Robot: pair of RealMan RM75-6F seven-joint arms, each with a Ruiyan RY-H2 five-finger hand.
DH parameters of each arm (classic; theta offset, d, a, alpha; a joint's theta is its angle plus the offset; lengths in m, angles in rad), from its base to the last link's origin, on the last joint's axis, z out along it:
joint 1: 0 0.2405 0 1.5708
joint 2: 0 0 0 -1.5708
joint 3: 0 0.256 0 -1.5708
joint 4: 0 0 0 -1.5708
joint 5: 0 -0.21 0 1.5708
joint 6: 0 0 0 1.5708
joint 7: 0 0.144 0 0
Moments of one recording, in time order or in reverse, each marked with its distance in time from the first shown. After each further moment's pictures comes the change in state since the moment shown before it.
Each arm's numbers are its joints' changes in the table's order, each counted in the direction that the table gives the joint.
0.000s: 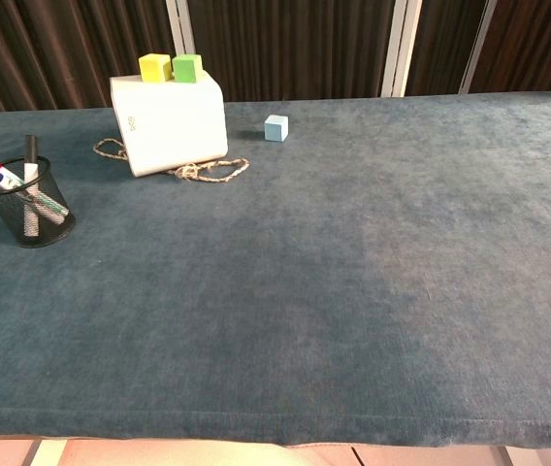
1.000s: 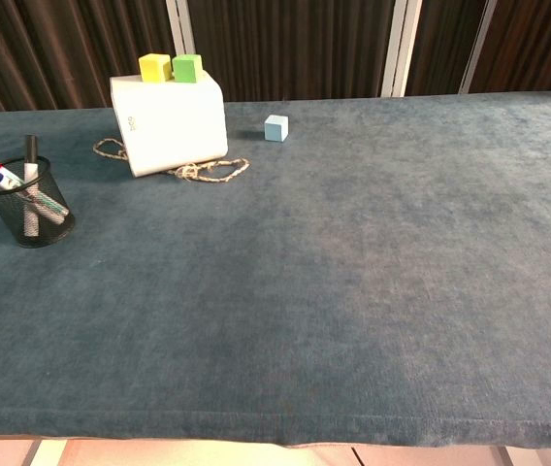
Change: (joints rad) left arm -0.401 0.174 -0.194 0.159 0.067 -0.330 0.165; right arm -0.015 -0.098 0.042 -0.063 -0.025 0.068 0.003
